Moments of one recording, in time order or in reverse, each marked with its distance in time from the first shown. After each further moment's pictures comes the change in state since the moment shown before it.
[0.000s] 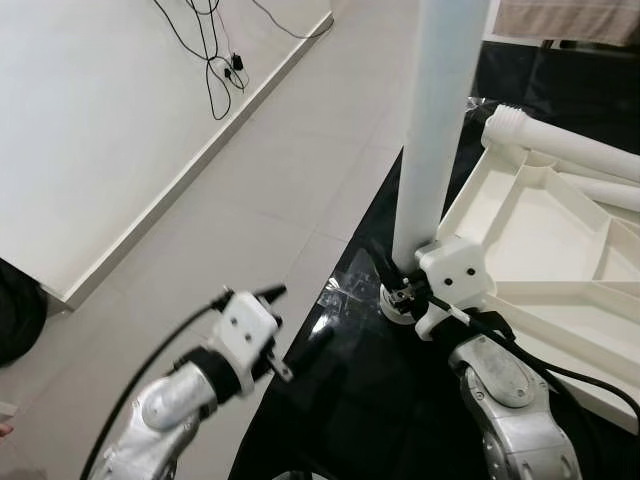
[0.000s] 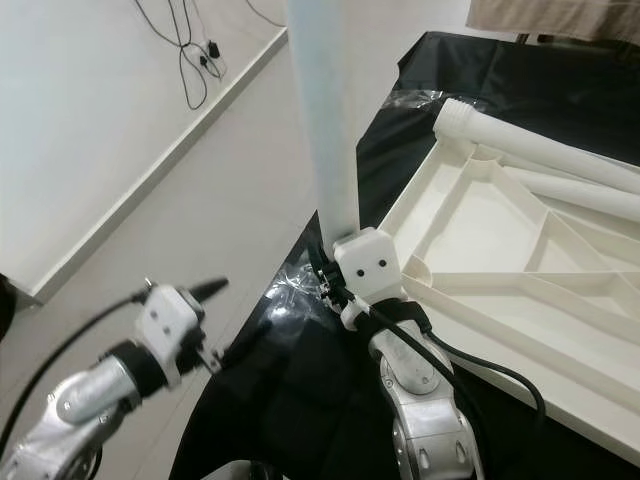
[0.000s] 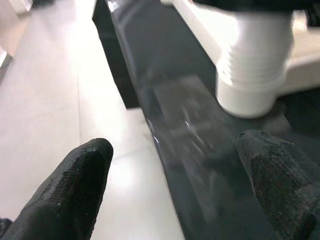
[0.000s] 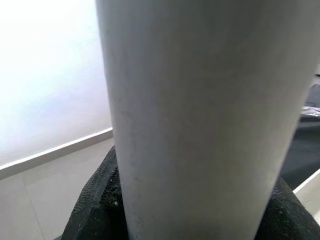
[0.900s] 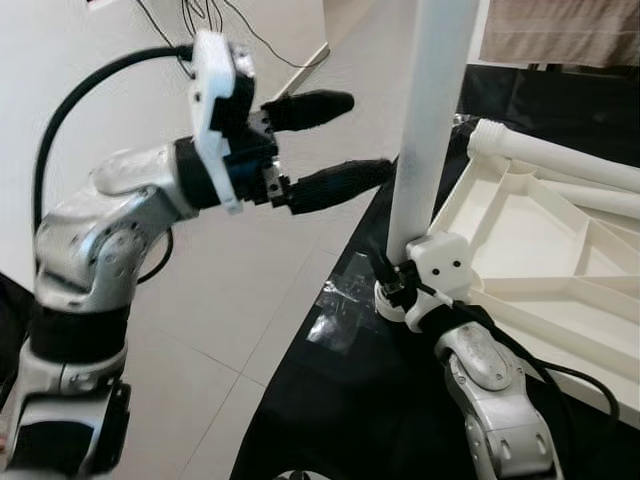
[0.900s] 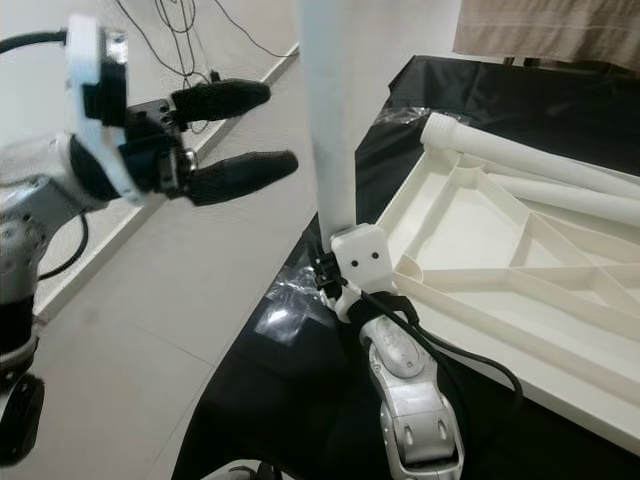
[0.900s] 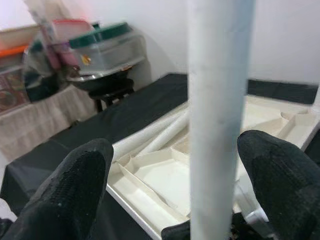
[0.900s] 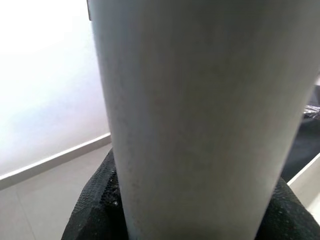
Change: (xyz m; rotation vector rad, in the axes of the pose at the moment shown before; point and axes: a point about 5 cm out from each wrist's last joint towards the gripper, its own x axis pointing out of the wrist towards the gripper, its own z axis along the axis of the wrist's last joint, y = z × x) left arm 0.067 0.059 0.165 0.071 -0.332 -0.574; right arm 0.018 0.006 -0.006 0.050 0.002 0.003
